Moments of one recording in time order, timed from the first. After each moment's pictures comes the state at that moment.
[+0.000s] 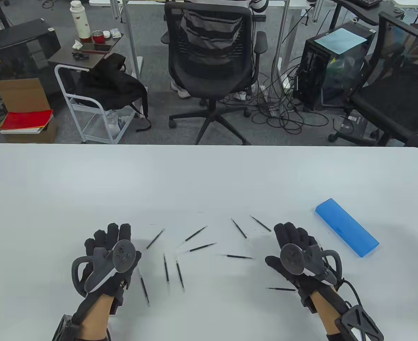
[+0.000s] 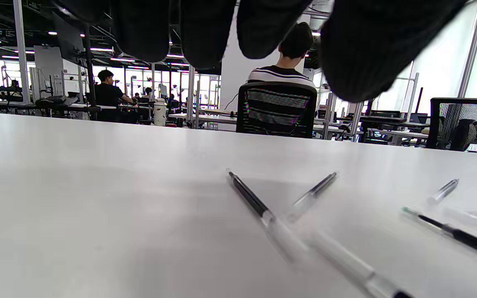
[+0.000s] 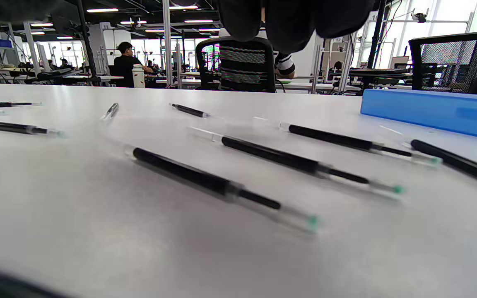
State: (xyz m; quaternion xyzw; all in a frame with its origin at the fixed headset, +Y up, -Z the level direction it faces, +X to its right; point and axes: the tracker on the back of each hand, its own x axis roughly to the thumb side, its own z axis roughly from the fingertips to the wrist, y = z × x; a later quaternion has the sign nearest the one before) left_hand -0.250 -0.717 -0.320 0.01 0.02 0.02 1.00; right_hand 0.213 -0.732 -0.338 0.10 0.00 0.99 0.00
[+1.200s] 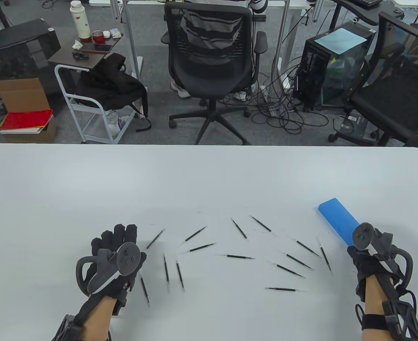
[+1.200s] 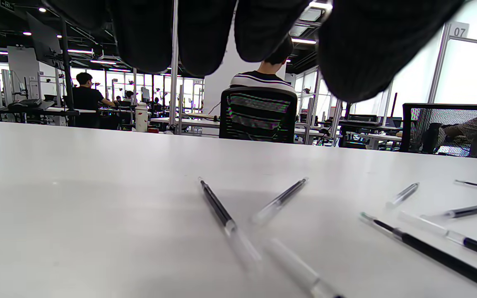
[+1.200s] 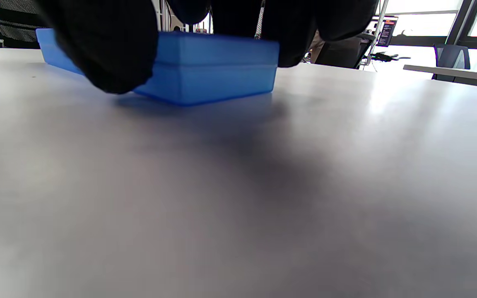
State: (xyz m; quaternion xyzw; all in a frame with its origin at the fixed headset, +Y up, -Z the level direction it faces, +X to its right) left_hand -0.240 -0.714 -0.316 0.02 -0.02 0.02 1.00; right_hand 0.394 -0.748 -0.373 -0.20 0.04 0.98 0.00
